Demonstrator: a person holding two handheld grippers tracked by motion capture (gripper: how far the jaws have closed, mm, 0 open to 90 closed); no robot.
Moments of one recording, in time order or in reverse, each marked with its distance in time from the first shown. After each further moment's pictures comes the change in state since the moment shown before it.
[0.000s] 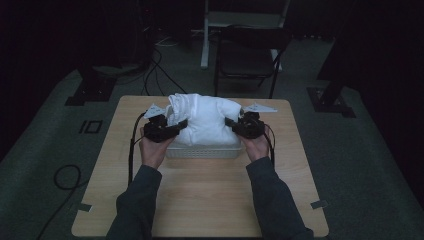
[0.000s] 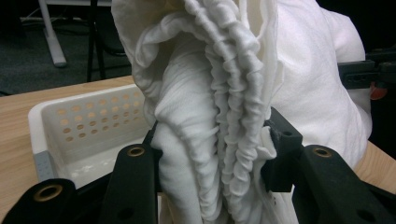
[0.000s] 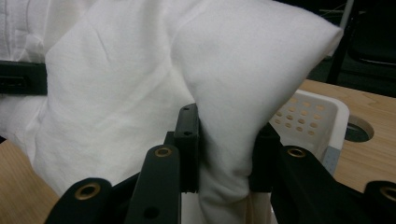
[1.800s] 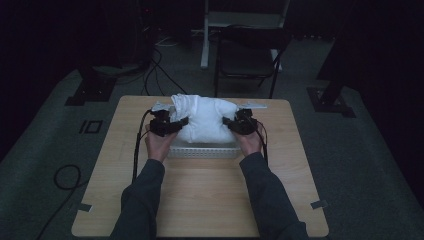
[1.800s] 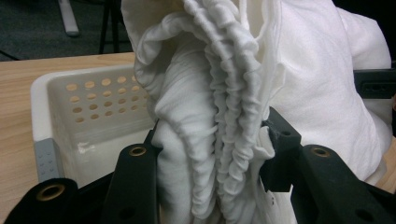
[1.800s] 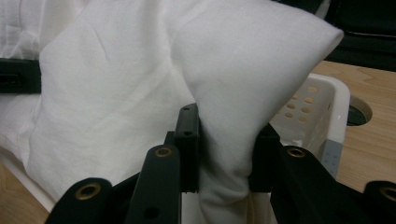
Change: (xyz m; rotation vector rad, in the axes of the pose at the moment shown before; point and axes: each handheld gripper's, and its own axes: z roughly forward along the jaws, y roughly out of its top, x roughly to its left) left arm 0.027 -0.006 0.043 0.082 0.059 -0.083; right arm -0.016 -0.007 0.044 0.077 -0.072 0.047
